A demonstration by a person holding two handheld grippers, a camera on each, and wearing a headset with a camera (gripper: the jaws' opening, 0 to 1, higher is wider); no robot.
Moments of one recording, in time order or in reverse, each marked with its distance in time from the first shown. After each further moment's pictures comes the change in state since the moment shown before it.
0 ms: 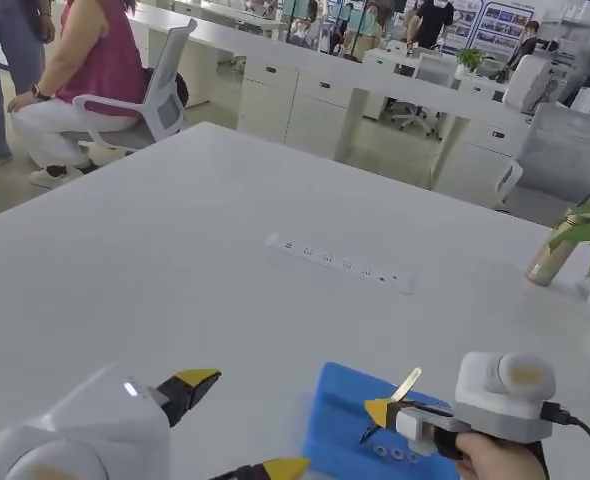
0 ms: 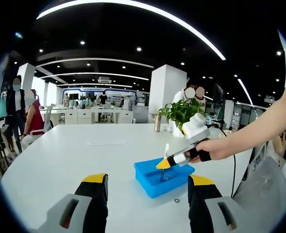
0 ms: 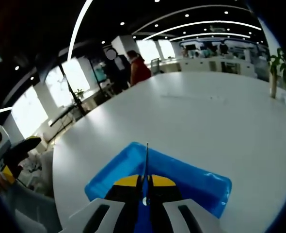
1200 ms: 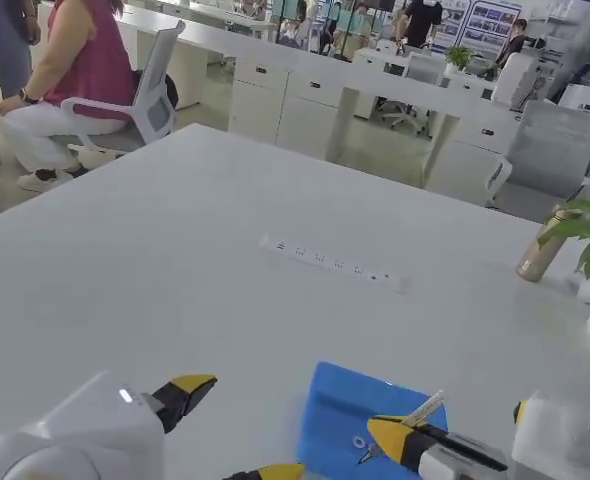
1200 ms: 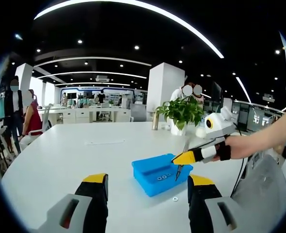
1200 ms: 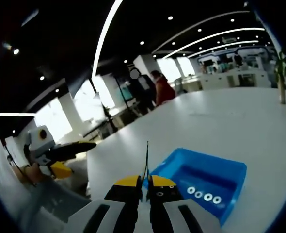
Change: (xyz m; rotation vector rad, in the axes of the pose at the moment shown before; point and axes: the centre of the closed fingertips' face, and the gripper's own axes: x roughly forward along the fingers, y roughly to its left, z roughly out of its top) left arm 0.002 -0.004 -0.003 0.011 0.017 -0.017; right arm -0.066 0.079 -0.002 -0.032 -0.177 0.247
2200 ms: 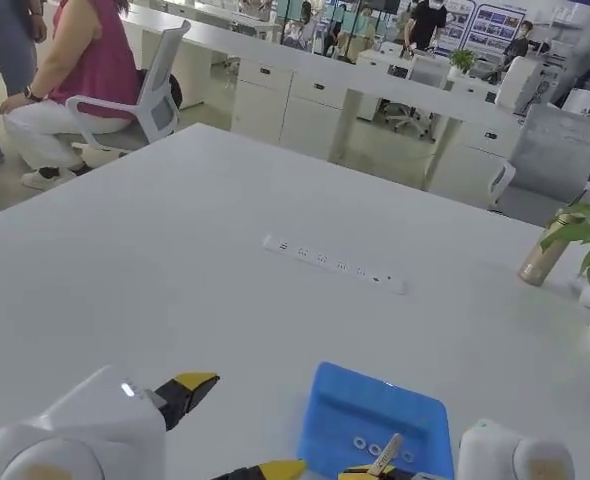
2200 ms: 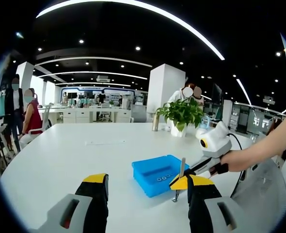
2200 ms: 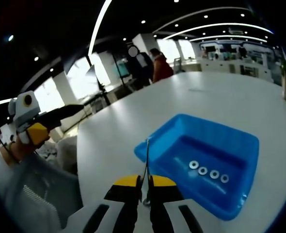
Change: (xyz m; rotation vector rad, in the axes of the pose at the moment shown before) left arm -0.001 0.001 0.001 -0.015 -0.010 0.000; right arm 0.018 -0.009 -0.061 -0.038 0.199 -0.076
